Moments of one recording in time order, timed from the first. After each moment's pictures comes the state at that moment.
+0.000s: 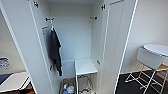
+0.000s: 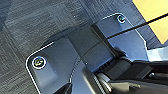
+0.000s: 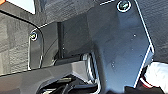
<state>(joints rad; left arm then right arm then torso) 1.41 3.02 -2.80 1.89 -0.14 -1.58 -1.56 3.09 -2.75 -0.33 0.08 0.37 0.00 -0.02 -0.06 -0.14</state>
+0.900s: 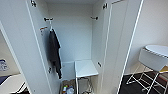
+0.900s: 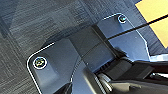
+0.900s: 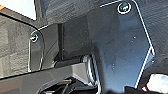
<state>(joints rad) 1.41 3.02 -2.80 1.89 -0.14 -1.58 -1.56 3.09 -2.75 -0.33 0.08 0.37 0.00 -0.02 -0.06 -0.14</state>
